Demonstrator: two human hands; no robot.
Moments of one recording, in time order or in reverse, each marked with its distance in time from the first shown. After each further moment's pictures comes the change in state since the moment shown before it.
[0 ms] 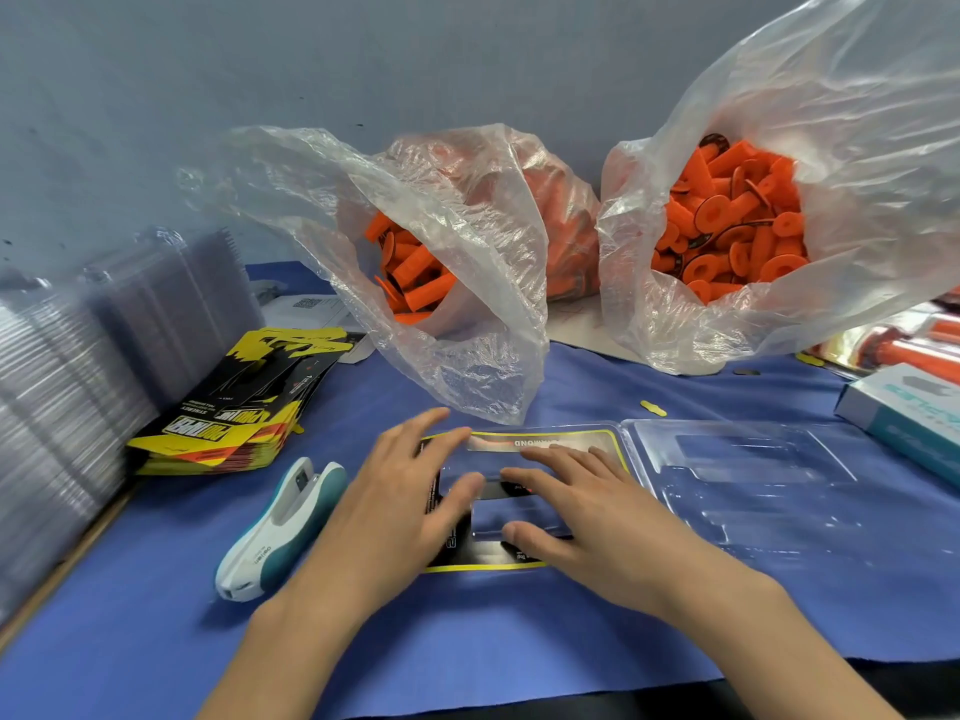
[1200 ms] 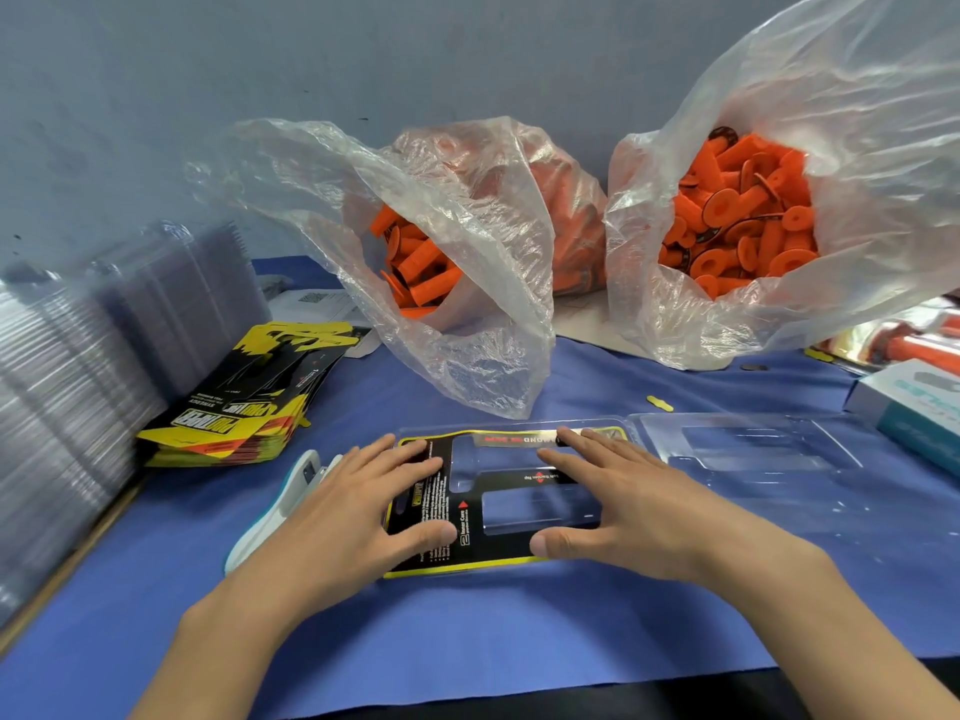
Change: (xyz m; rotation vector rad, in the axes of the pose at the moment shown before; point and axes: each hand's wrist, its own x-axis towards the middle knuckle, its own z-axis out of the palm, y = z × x) left_hand -0.016 -0.037 -0.021 0.019 -0.282 -0.056; right_hand -0.004 0.017 -0.024 0.078 -0.255 0.141
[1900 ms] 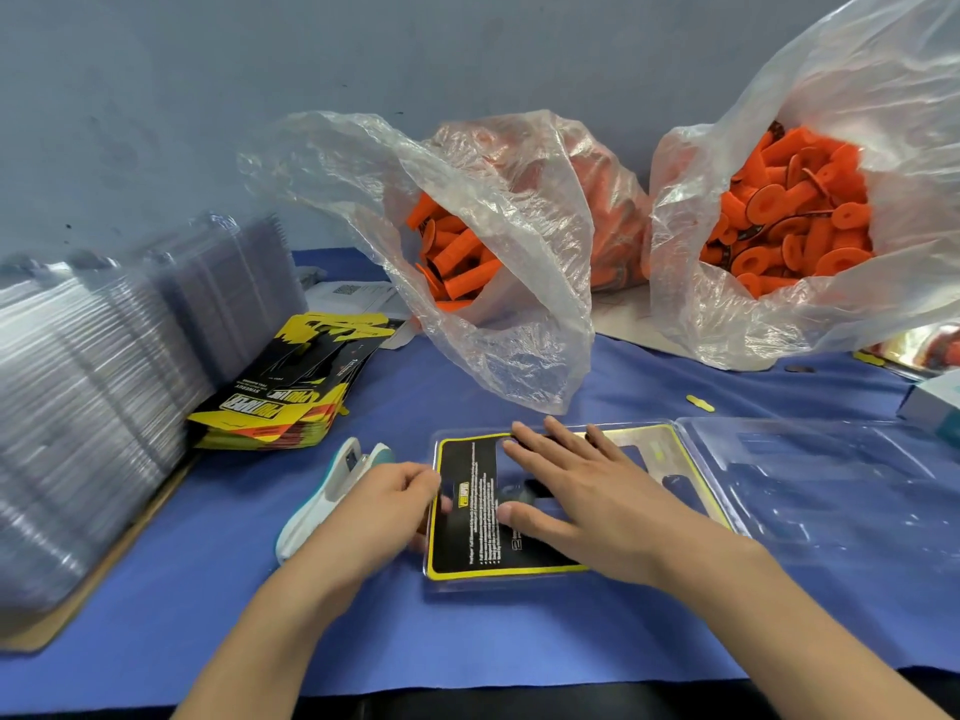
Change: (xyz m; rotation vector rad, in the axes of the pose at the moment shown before) left_hand -0.003 0.018 -0.001 -0.793 0.046 -0.567; right_hand 0.036 -0.042 0.022 -0.078 0.085 -0.174
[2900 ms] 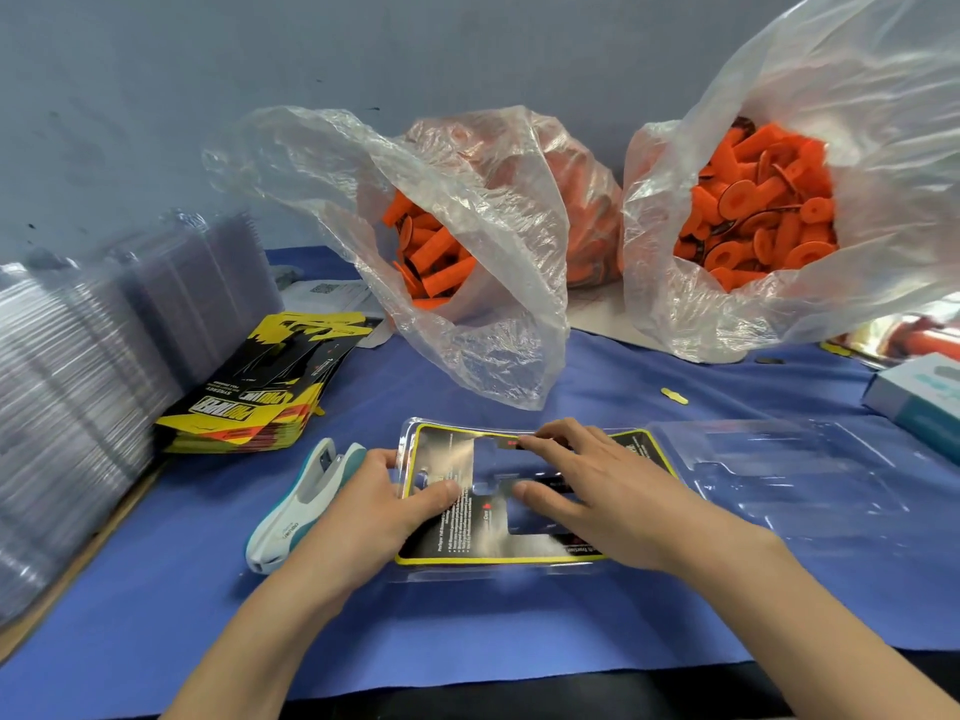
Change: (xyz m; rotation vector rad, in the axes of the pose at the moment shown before) left_hand 0.000 -0.004 0.011 -0.008 0.026 0.033; right_hand -0.015 0.018 -0.006 0.051 0.122 0.055
